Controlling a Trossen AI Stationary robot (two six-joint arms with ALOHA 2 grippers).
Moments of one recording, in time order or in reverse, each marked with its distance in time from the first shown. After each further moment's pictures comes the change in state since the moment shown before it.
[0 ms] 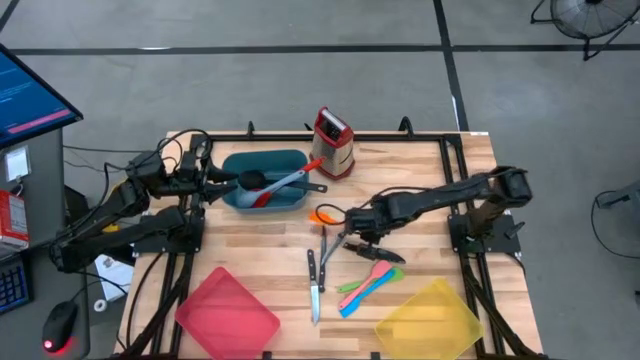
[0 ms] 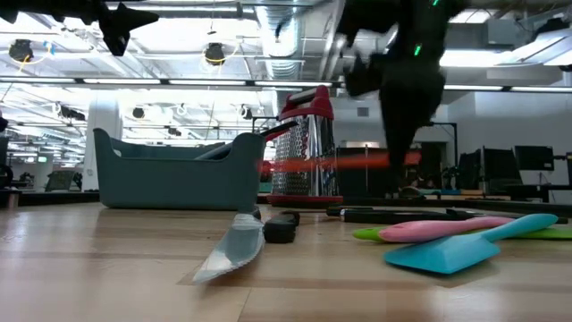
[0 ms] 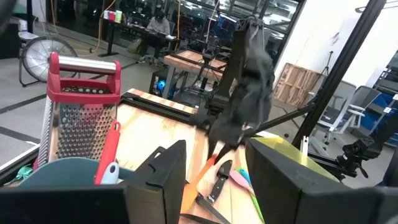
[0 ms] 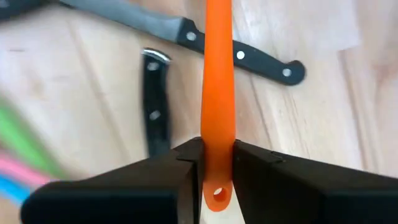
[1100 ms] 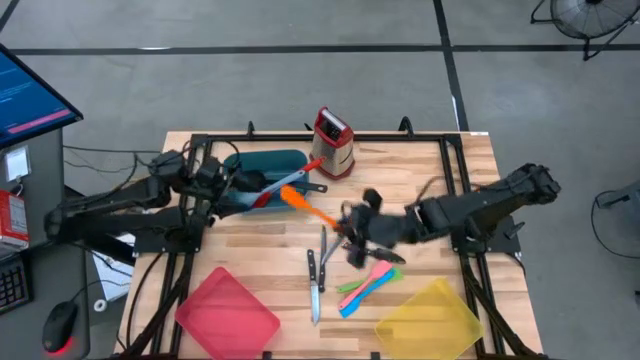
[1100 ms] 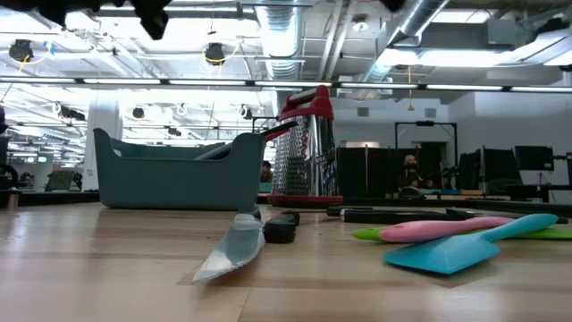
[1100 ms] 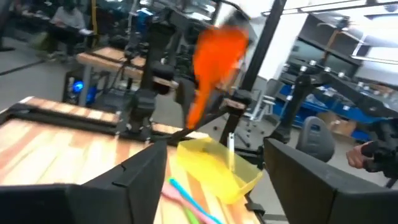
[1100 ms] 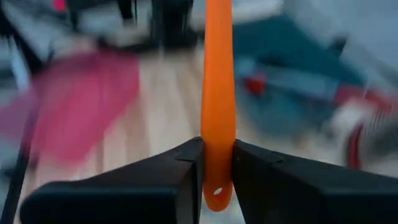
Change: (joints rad) left arm -0.239 0.284 0.000 0.408 0.104 -0.079; right arm 0.213 -0.198 0.137 0.426 0.380 -0.045
